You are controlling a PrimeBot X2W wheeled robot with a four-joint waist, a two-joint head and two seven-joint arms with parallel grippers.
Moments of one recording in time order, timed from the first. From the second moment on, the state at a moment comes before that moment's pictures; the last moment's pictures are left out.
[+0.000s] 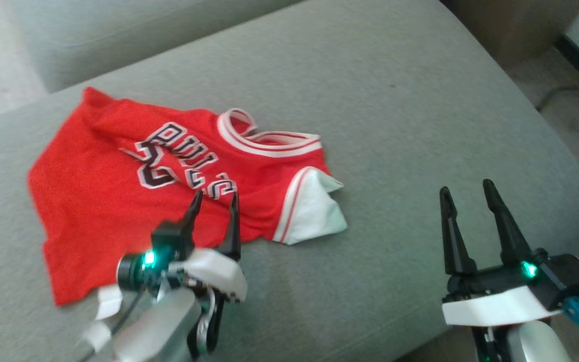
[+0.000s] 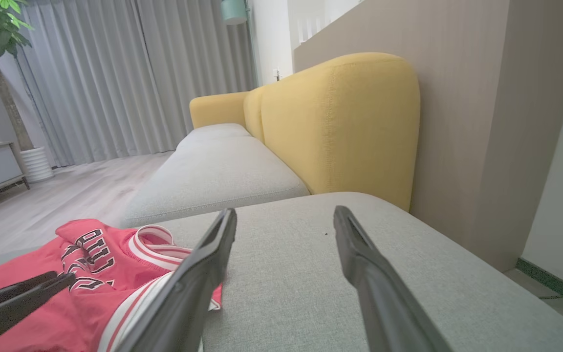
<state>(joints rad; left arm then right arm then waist) -0.46 0.20 -0.83 0.55 -0.78 0.26 -0.24 0.03 -0.04 0.12 0.00 0.15 0.12 -0.26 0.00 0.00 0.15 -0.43</state>
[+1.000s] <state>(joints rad) -0.35 0.14 -0.93 0.38 -0.40 0.11 -0.19 0.01 -0.04 0.11 -0.01 0.11 0.12 -0.26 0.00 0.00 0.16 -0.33</state>
